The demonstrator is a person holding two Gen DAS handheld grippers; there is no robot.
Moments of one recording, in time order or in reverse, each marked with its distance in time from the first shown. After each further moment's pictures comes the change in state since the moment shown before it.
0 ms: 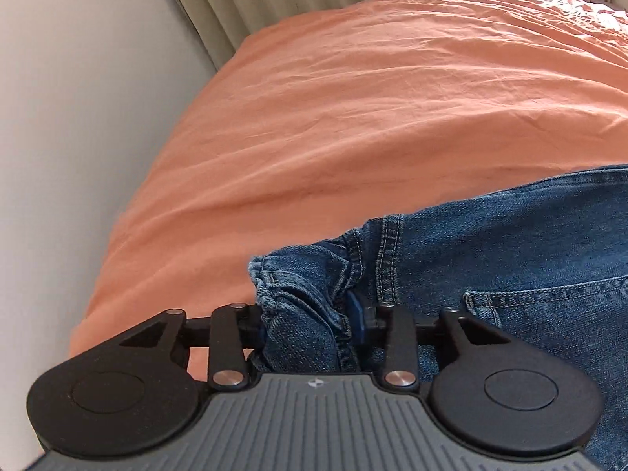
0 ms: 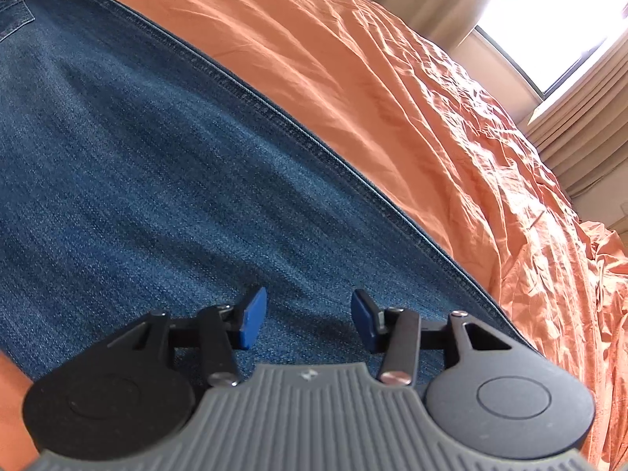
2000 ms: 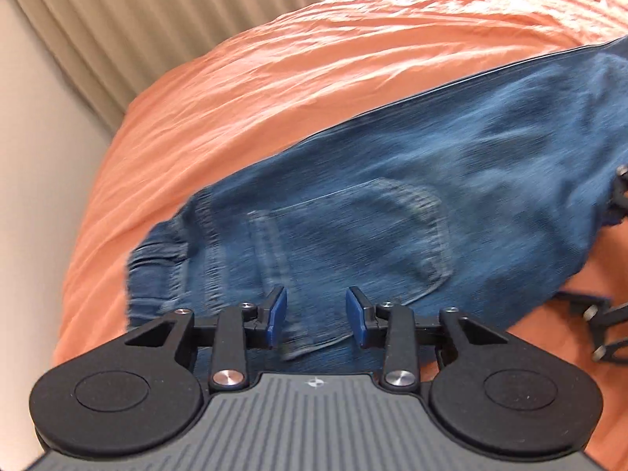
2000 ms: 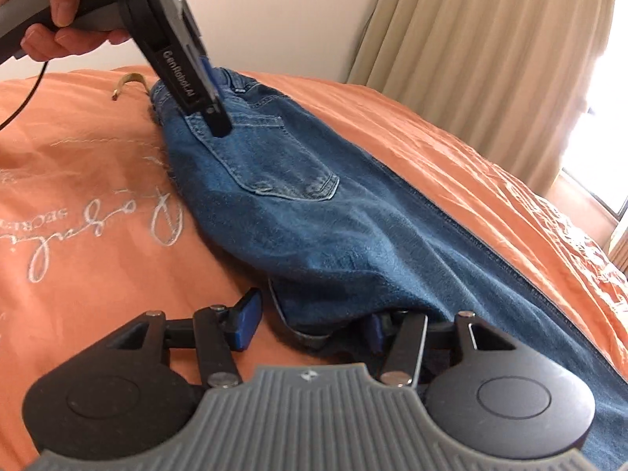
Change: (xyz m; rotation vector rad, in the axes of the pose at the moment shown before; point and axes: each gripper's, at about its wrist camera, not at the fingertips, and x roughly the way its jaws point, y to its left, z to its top) left arm -0.119 -0.061 -0.077 0.288 -0.080 -0.194; right arm -0.098 0.238 0.019 -0.031 -0.508 0.237
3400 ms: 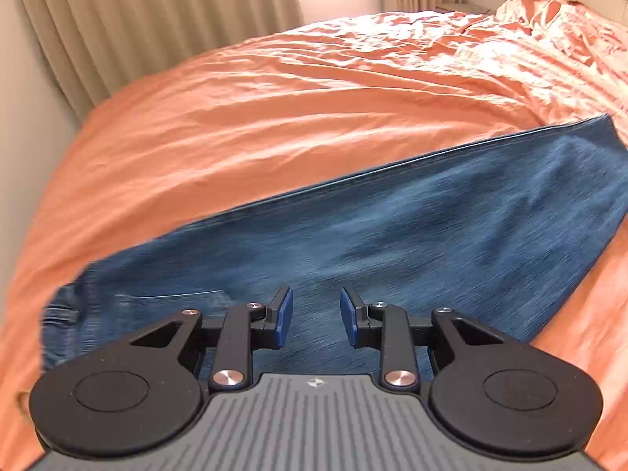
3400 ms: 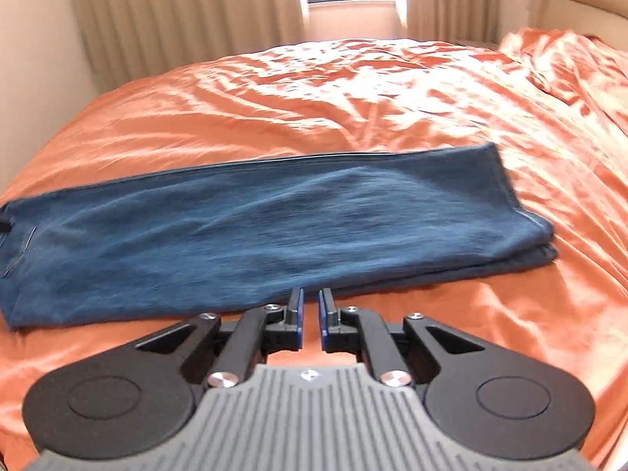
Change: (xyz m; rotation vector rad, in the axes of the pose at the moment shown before) left arm -0.025 -0.116 0.110 -0.138 -0.037 -0.180; right arm -0.214 -0.354 -0.184 0.851 0.241 -0.325
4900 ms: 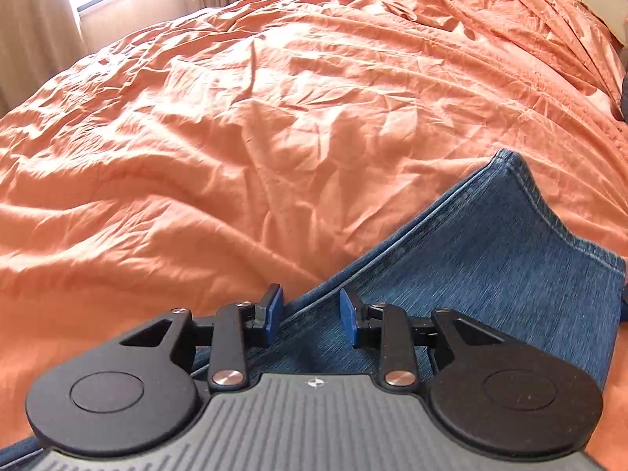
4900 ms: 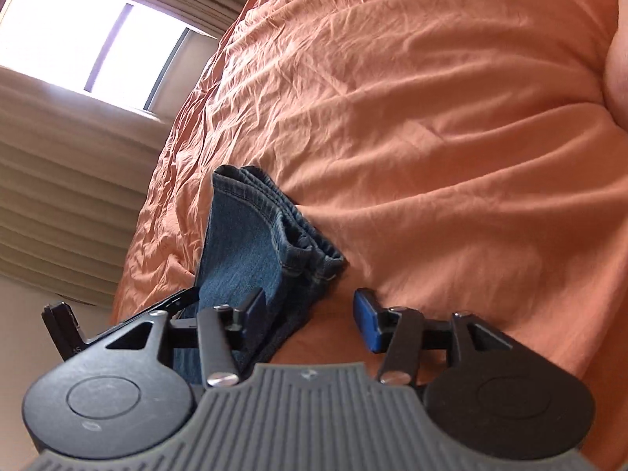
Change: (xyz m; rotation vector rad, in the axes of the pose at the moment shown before) left arm 0.206 -0.338 0.195 0.250 -0.010 -0.357; right arm 0.081 -0.251 -0.010 0.877 0.031 0.267
